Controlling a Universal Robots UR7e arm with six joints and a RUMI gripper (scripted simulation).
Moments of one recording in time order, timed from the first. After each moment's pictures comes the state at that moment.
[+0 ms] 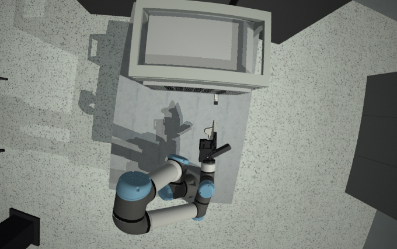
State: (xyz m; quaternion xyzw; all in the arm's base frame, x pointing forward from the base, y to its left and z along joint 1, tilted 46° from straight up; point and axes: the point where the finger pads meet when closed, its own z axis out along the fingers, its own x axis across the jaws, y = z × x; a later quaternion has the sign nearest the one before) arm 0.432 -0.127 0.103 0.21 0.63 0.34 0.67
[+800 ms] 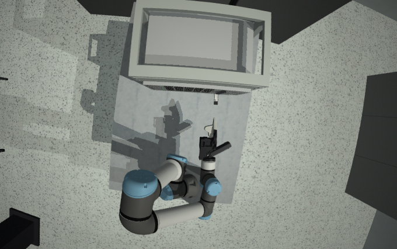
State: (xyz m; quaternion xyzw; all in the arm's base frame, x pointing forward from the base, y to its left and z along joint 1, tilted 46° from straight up) arm 0.443 -0.125 0.105 0.21 0.63 0.34 0.67
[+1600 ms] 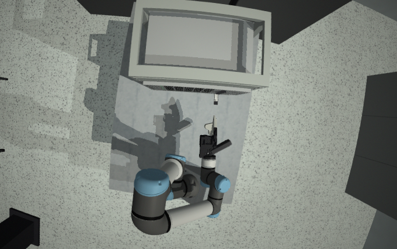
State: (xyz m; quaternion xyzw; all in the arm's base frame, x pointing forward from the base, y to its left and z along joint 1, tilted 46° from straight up) arm 0.454 -0.123 0.106 0.21 0.63 0.34 0.67
